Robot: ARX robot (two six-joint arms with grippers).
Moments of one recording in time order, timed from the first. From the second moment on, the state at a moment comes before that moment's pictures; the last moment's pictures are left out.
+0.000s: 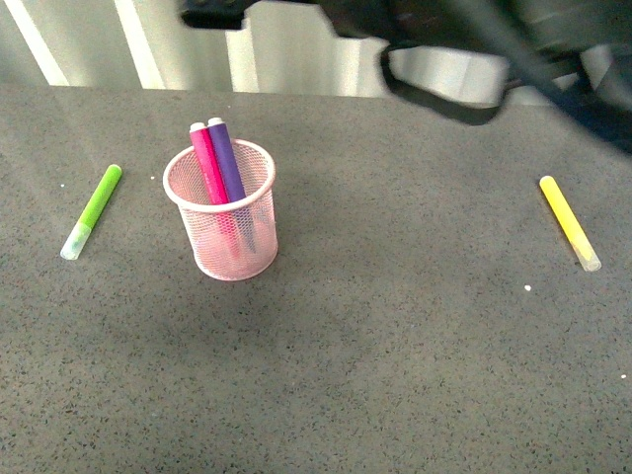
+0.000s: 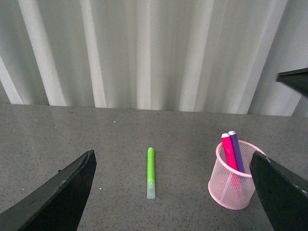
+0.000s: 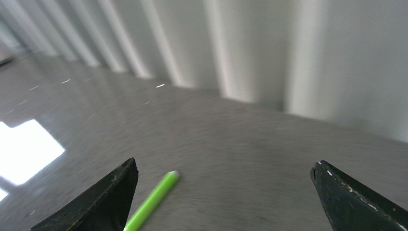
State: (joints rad) left arm 0.00 0.00 0.02 0.00 0.00 0.00; right arm 0.59 1.83 0.95 0.69 0.07 0.21
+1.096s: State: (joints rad) left arm 0.00 0.00 0.02 0.00 0.00 0.00; right arm 0.17 0.79 0.09 0.68 0.16 0.00
